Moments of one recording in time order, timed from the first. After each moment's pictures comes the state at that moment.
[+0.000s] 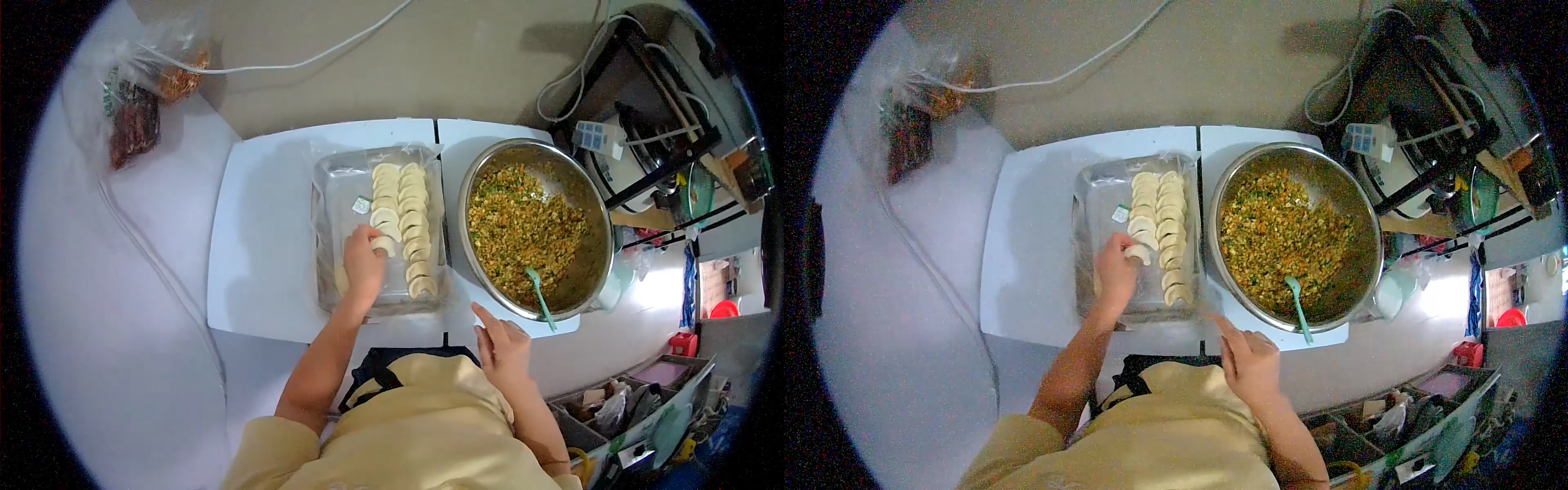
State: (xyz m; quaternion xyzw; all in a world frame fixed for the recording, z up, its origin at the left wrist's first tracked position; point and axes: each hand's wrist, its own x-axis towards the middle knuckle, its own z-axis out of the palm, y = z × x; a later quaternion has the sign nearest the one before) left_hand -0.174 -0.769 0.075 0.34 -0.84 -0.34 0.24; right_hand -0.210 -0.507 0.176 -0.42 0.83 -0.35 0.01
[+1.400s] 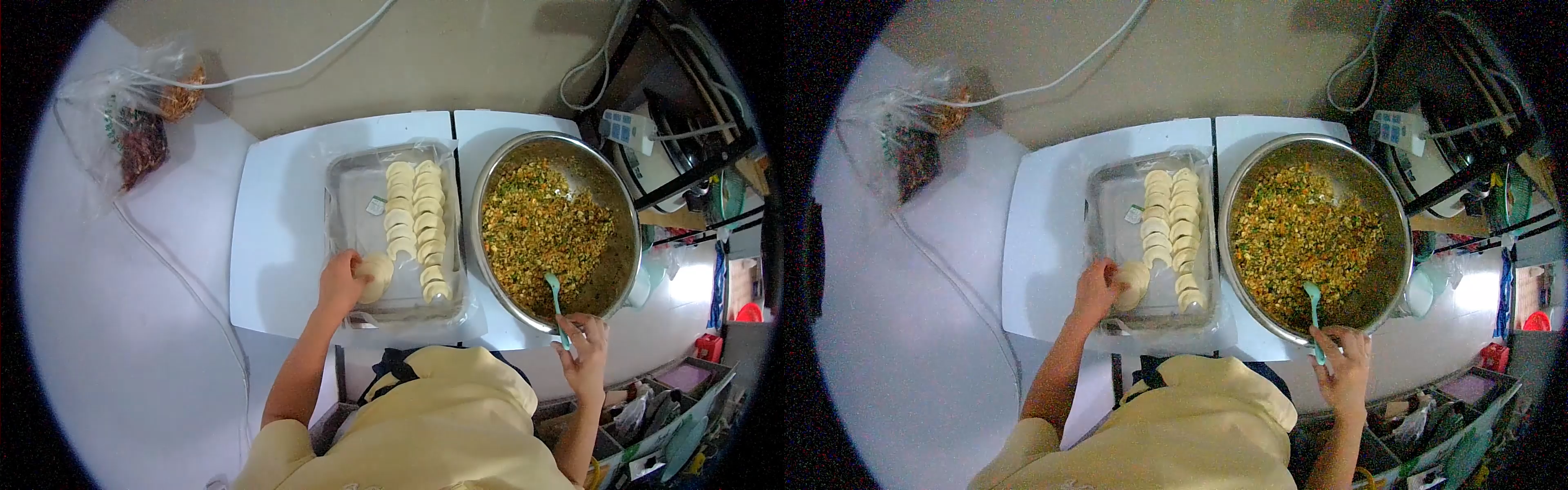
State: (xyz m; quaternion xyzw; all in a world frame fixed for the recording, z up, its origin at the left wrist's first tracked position) left_hand -0.117 -0.808 0.092 0.37 -0.88 -0.29 0.02; right_hand -0.279 -0.422 0.188 -0.39 0.89 -0.24 0.01
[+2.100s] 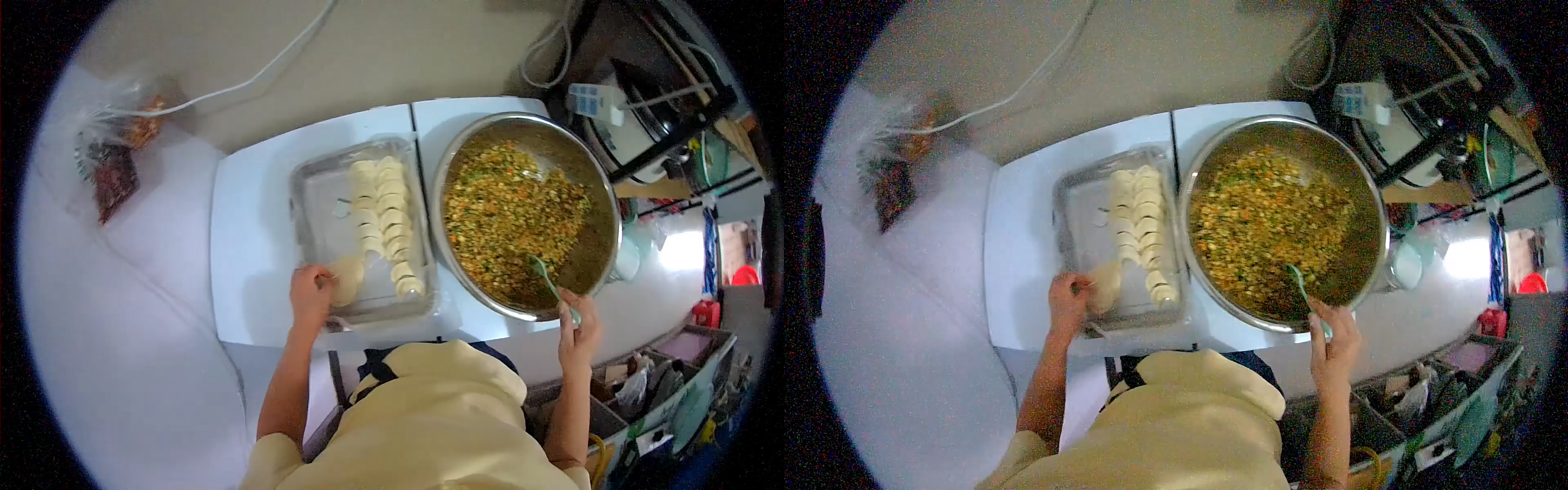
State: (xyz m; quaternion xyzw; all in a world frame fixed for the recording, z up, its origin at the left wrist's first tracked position) left_hand -0.099 -0.808 0.073 0.29 -0.93 -0.17 0.12; right_hand -0.284 -0.419 0.170 -0.23 0.89 -0.39 -0.03
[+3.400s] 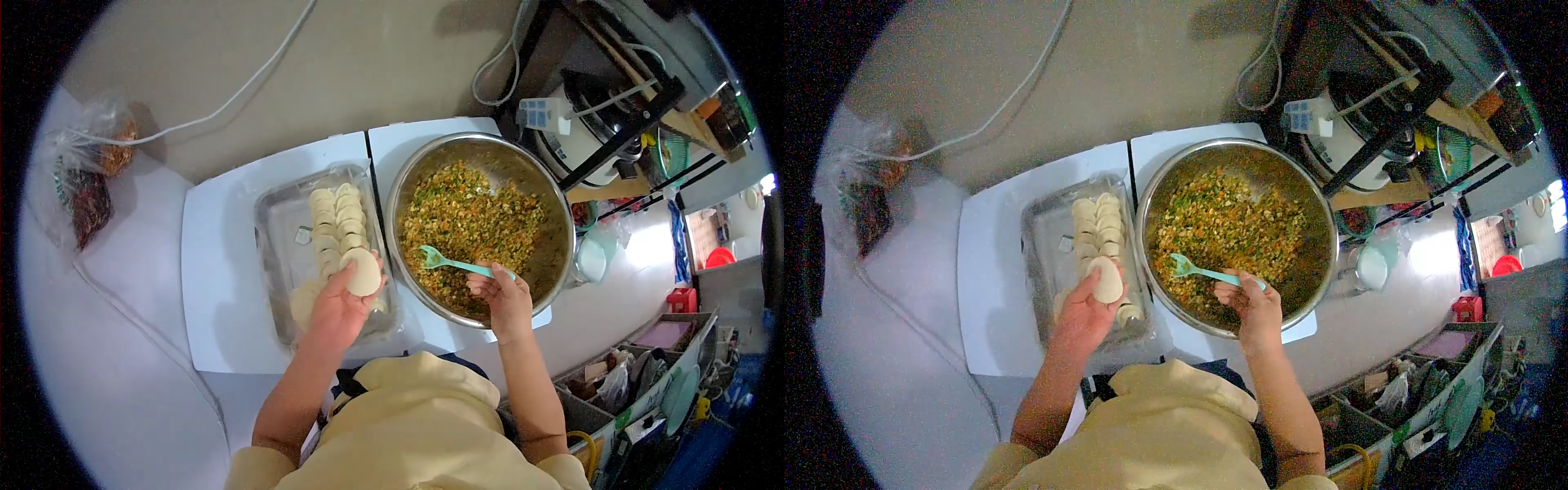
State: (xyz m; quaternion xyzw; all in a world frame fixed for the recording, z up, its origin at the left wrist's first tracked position) left_hand -0.197 -0.711 0.156 0.27 -0.18 -0.94 0.11; right_hand -0.312 -0.484 0.152 0.10 0.55 -0.79 0.24
